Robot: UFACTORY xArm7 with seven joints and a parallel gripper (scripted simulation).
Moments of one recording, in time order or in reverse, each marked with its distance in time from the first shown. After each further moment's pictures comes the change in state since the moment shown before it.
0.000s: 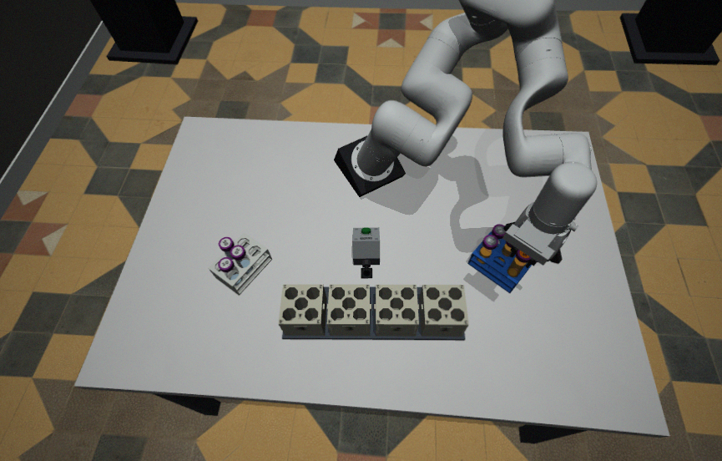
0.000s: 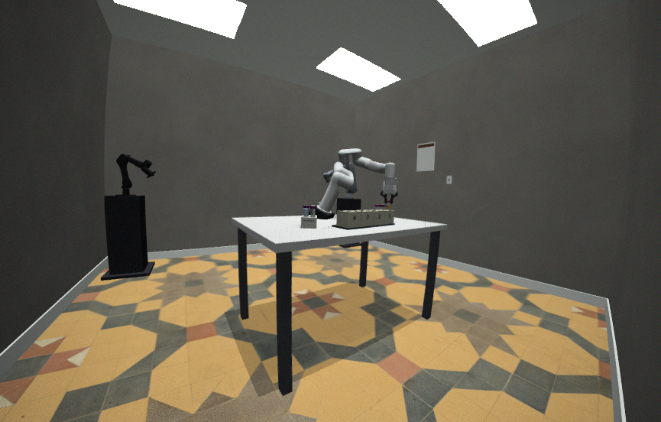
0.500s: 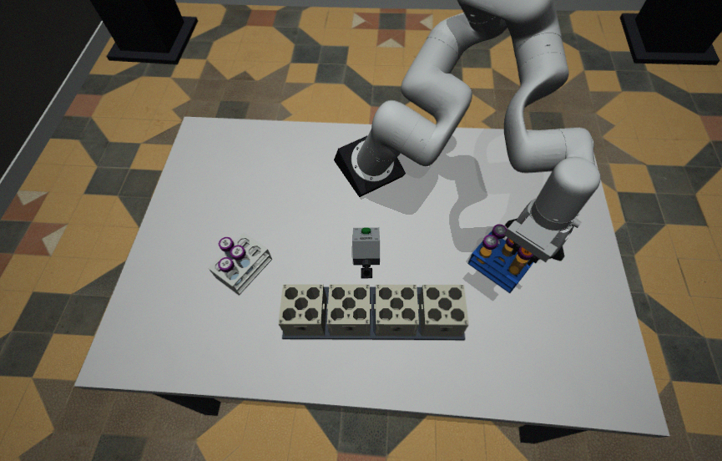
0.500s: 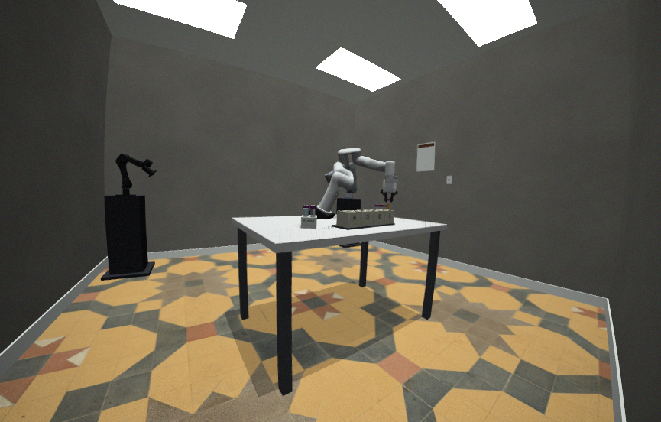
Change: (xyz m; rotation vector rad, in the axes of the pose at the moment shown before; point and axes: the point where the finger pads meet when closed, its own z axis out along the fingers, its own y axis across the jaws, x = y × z) arm 0.000 0.000 -0.013 0.000 0.000 0.000
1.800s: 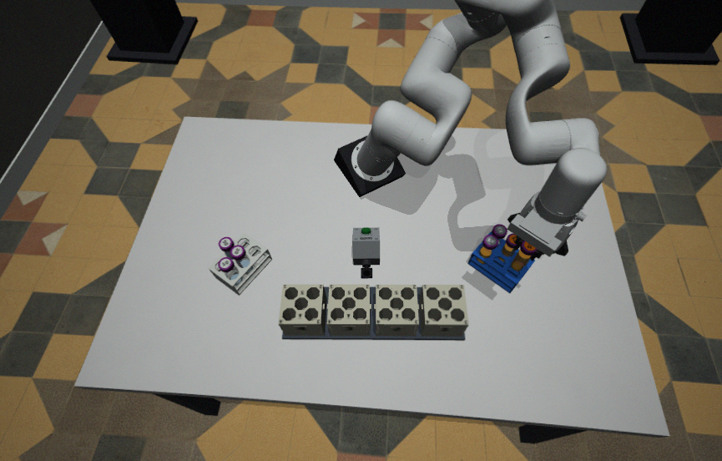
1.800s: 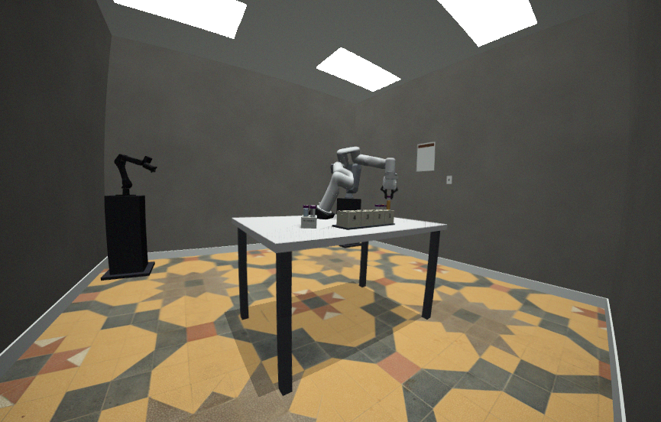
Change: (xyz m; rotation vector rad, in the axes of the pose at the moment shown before) arm 0.000 0.001 -0.022 -0.001 0.000 0.000
